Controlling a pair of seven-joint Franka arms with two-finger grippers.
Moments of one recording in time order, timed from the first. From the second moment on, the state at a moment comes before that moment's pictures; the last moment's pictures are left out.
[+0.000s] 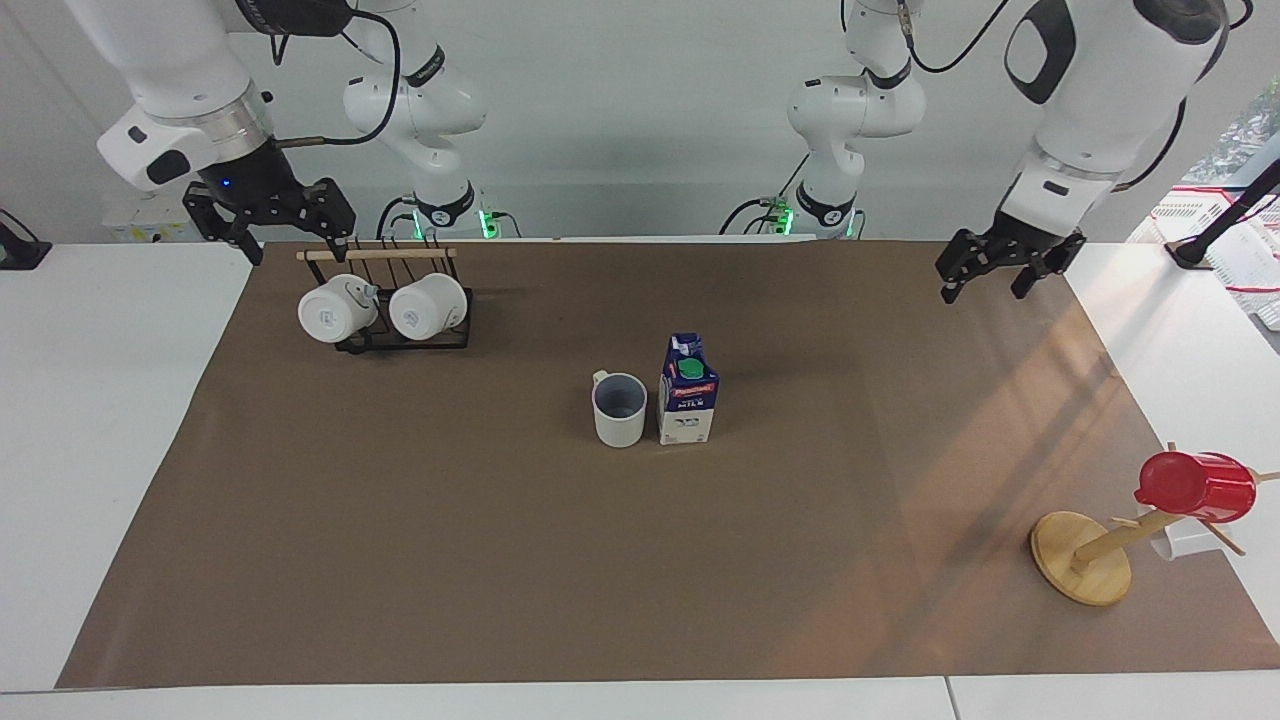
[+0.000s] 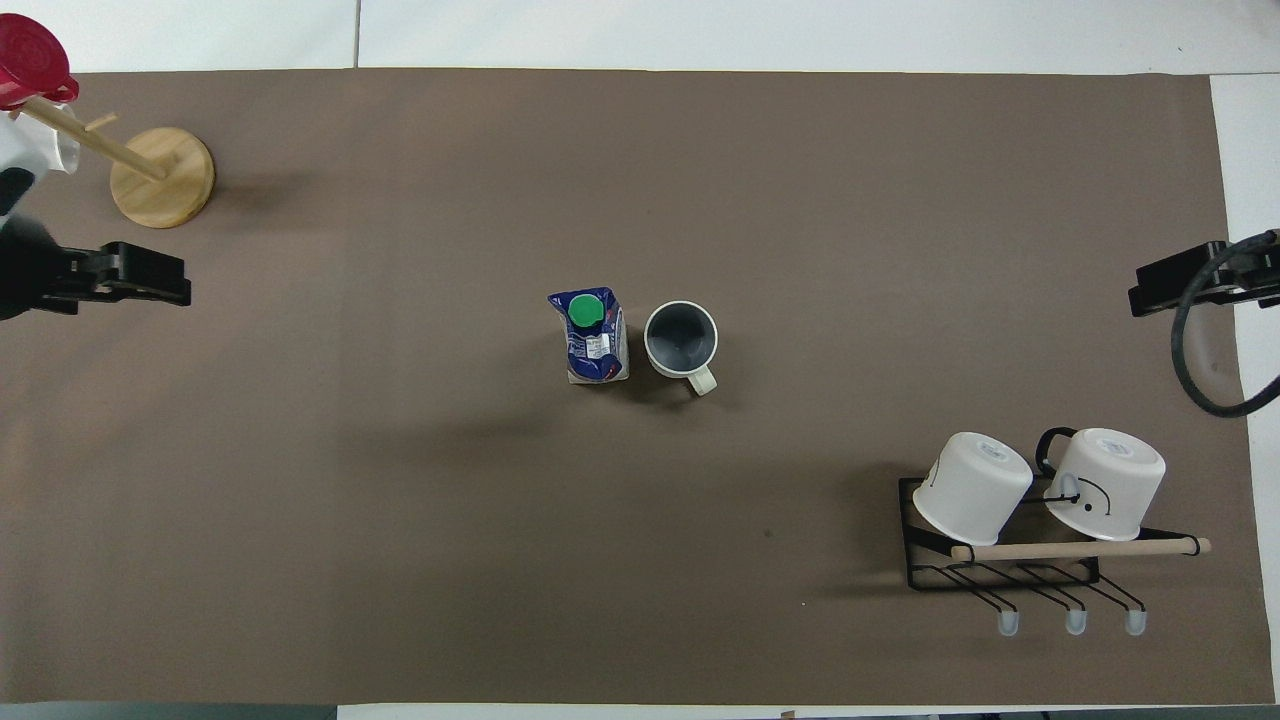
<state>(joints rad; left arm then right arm) -0.03 -0.05 -0.01 -1.67 -0.01 1.67 -0.02 0.03 0.00 -0.03 -1.50 -0.02 1.46 -0.03</state>
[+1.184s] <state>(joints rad) 0.00 -0.01 -0.01 -1.53 -0.01 1.49 0.01 0.03 0.00 -0.03 -1.50 -0.02 1.46 -0.03</state>
